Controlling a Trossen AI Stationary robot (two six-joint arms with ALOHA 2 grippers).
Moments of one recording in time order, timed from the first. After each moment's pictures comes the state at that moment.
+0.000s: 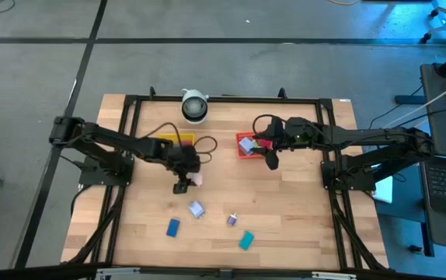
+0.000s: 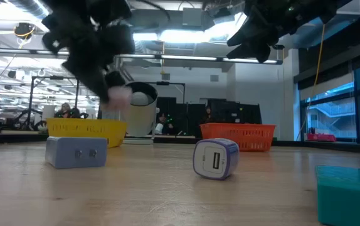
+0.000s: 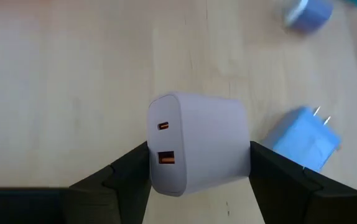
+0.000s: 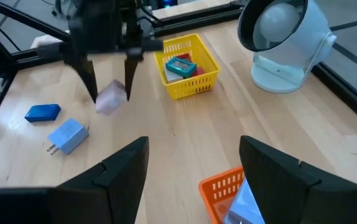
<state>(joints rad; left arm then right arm) -0.01 1.38 0.75 -0.34 0.15 -0.07 -0.10 1.13 0.77 -0.13 0.01 0.16</state>
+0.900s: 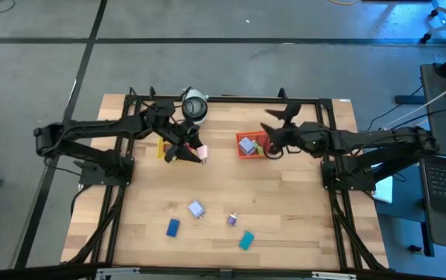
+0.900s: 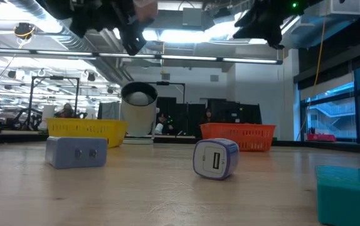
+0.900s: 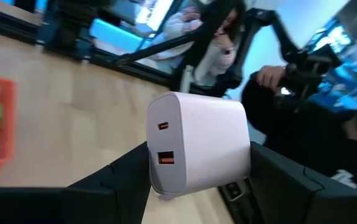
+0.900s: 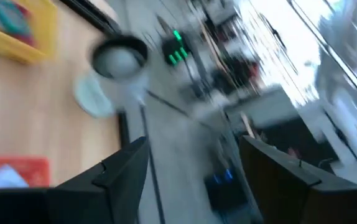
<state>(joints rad) 0.37 1.19 0.75 0.17 0.88 -0.35 0.04 1.05 0.77 0.03 0.68 -0.82</state>
